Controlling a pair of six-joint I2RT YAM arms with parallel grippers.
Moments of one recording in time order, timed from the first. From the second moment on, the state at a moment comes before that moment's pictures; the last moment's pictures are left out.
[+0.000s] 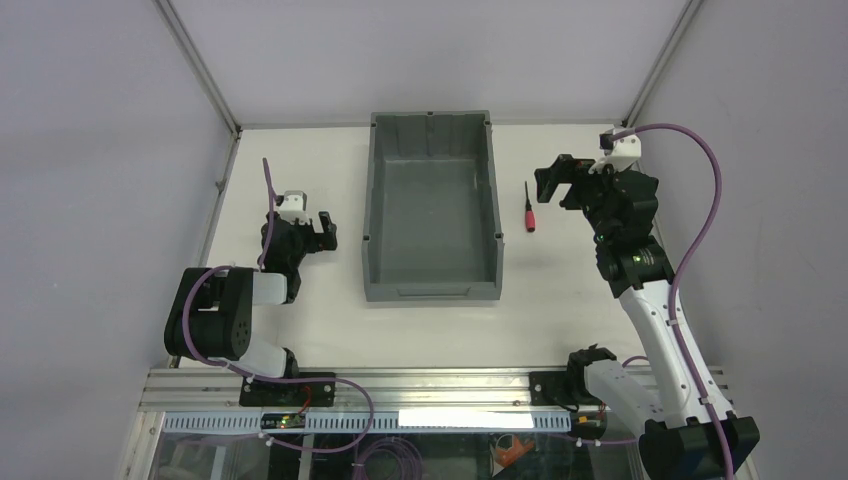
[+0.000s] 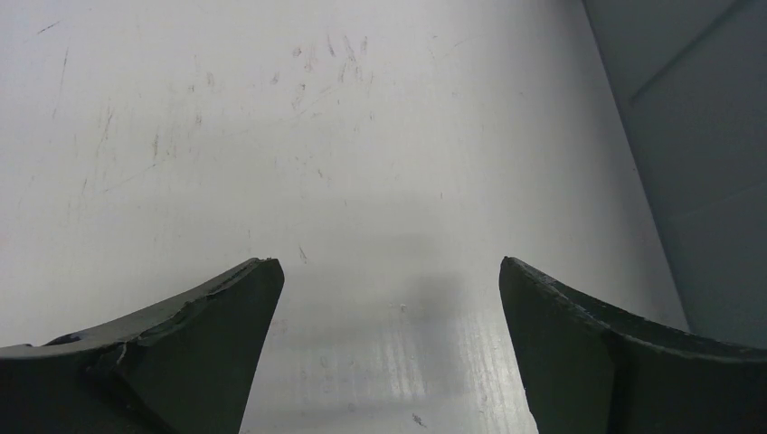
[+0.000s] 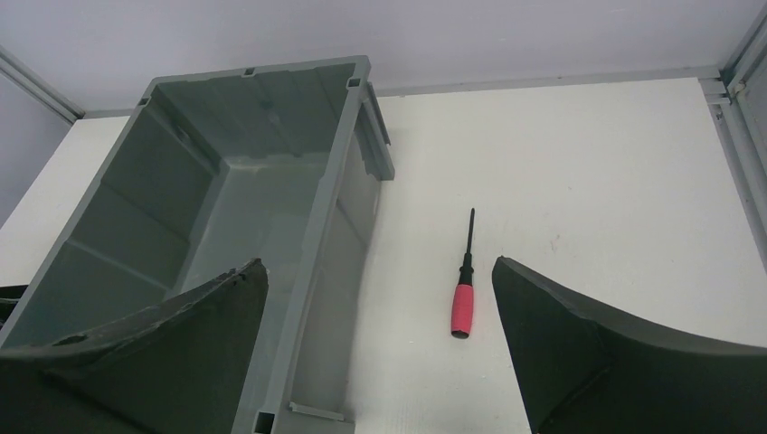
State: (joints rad) left arm -0.02 1.51 0.36 0.81 0.02 -0.08; right arm 0.17 0.89 0.93 -0.20 -0.04 0.20
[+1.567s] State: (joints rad) left arm -0.02 1.51 0.36 0.81 0.02 -0.08; right arm 0.17 1.65 1.65 -0.91 0.04 0.21
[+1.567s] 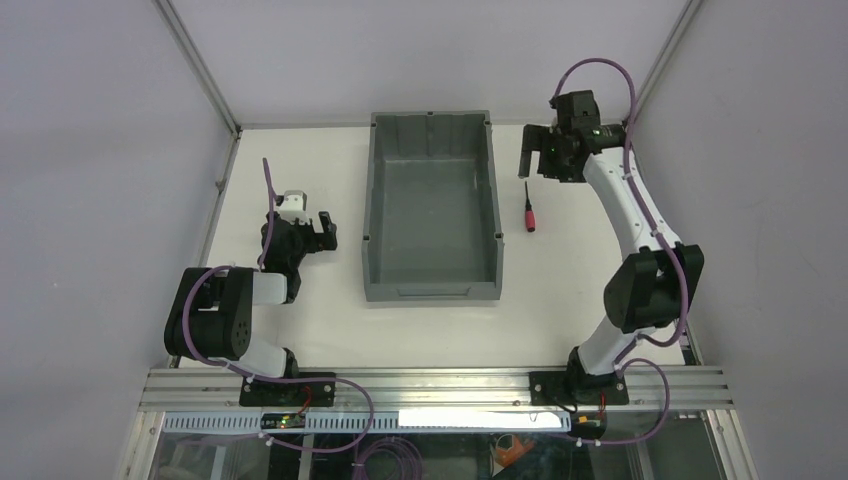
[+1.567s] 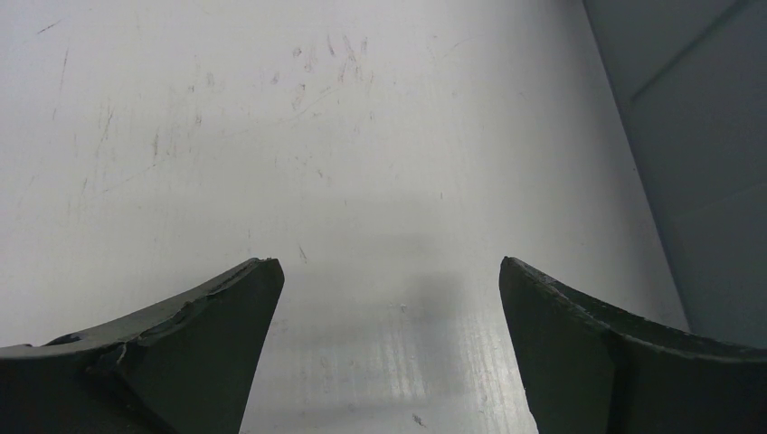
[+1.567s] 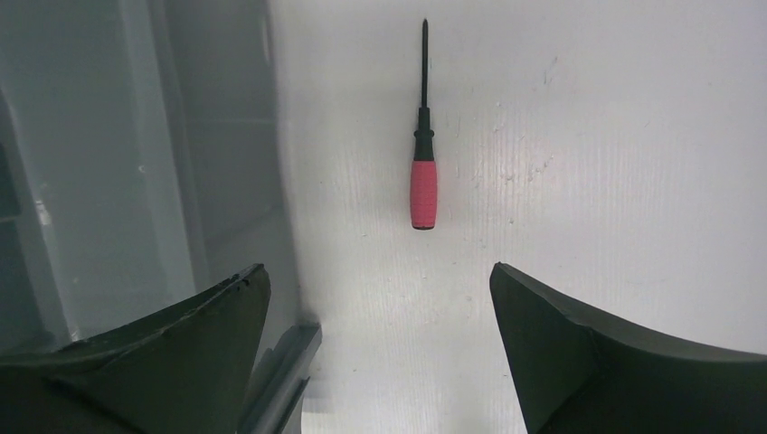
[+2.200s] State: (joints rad) left arm -0.02 1.51 0.36 0.81 0.02 -0.08; right arm 0.17 1.91 1.61 -0.88 0.04 0.21
